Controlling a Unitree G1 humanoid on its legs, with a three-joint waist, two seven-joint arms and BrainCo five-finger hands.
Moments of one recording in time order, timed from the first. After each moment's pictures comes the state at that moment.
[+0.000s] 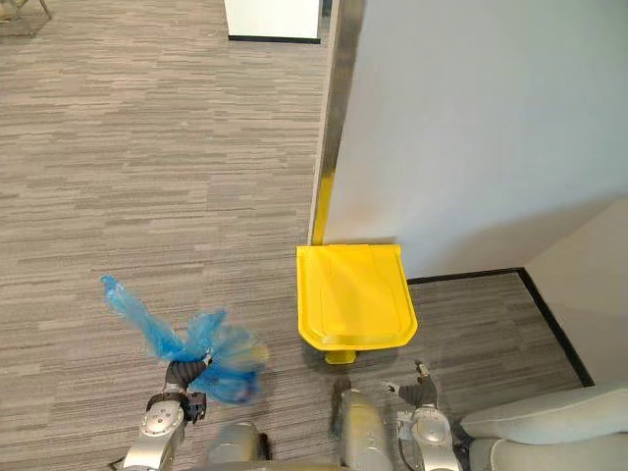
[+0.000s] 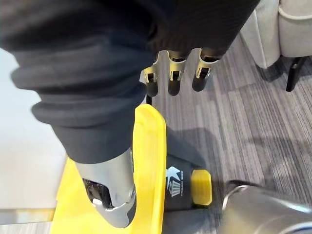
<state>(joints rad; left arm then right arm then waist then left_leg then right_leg) 0.07 0.16 0.02 0.59 0.01 -0.17 0.13 0.06 -0.09 -0.19 0.78 -0.13 -0.09 -0.16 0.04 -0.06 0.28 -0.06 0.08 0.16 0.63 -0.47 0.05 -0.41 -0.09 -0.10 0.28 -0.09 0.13</state>
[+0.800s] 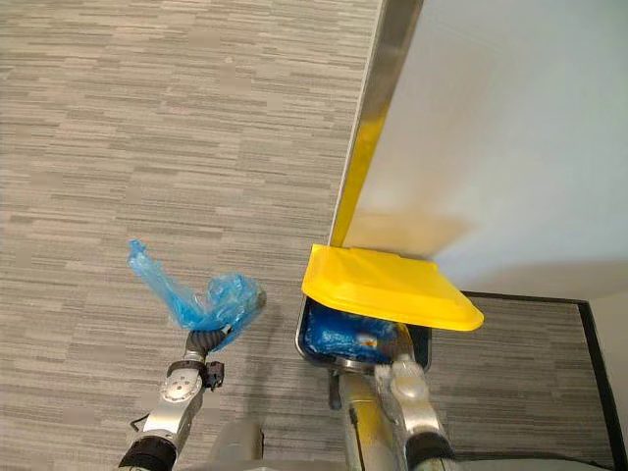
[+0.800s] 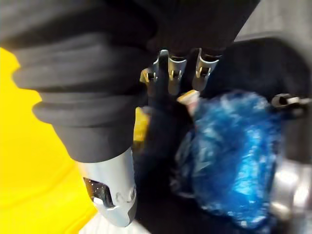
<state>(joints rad) -0.02 0.14 -0.09 0.53 0.04 -0.18 0.13 -0.29 -0.09 -0.04 0.68 -0.09 -0.11 -0.20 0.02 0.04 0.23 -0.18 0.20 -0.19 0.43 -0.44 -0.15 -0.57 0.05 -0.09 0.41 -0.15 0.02</state>
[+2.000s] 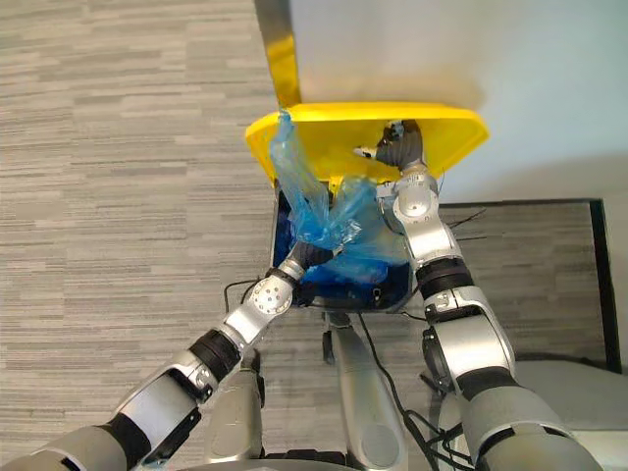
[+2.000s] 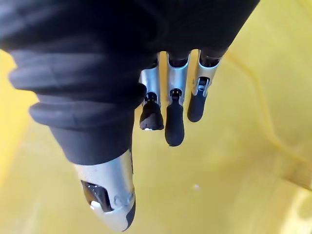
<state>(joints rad) -0.69 0.03 -0.53 0.83 0.08 -0.21 0.20 -0.95 -0.35 0.16 0.63 -0.04 -0.07 -0.26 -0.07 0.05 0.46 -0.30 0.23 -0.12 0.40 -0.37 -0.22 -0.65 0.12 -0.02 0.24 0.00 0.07</state>
